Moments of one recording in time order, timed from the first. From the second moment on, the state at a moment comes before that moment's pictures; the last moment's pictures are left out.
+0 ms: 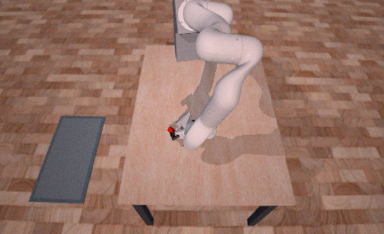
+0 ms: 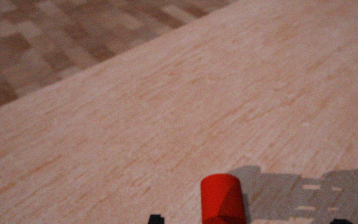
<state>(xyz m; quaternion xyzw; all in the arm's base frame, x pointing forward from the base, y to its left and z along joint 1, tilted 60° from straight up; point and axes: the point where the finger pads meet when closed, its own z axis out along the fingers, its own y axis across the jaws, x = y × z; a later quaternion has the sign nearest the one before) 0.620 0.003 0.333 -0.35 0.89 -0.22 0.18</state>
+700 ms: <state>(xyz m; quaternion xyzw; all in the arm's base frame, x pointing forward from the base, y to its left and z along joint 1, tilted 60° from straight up) 0.638 -0.005 0.303 -0.35 0.89 -0.22 0.18</state>
